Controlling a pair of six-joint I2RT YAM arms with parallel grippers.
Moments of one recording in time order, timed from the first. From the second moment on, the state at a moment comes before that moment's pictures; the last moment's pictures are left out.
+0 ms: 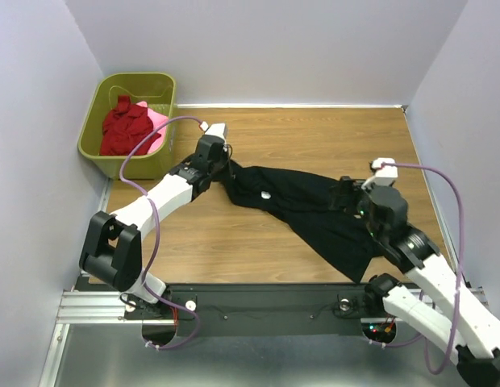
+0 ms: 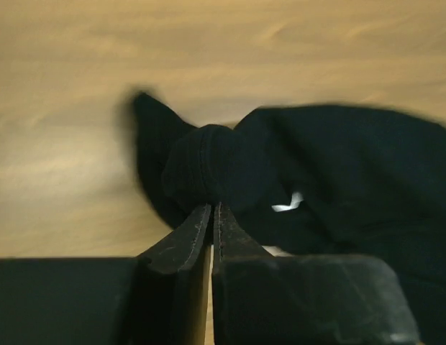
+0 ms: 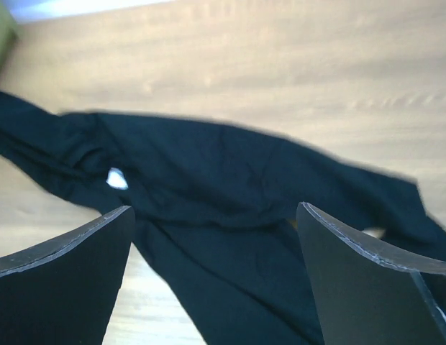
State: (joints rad) left arm -0.51 1.48 1.11 -0.21 -0.10 -0.45; right arm 0.53 0.60 0.68 -0.35 0.41 0.33
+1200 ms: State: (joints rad) left arm -0.68 1.59 1.03 -0.14 -0.01 -0.36; right arm 0.33 1.41 0.91 -0.44 0.23 0.37
